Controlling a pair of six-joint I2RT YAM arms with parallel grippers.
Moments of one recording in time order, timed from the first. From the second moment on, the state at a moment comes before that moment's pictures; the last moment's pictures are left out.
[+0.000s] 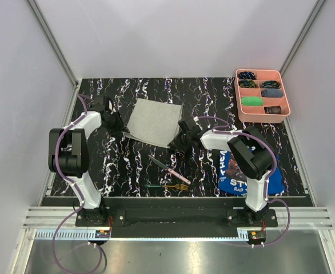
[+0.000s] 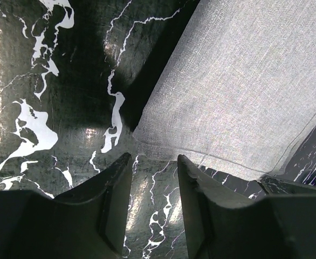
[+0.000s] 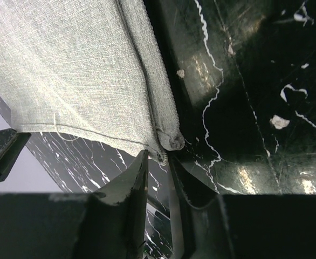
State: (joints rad) left arm -0.01 1.80 1.20 -0.52 0.29 -0.48; right arm 0.67 1.94 1.09 -0.04 -0.08 1.32
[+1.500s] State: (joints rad) left arm 0.00 1.88 1.26 -0.51 0.32 -0.52; right arm 0.66 1.89 1.15 -0.06 -0.07 1.14
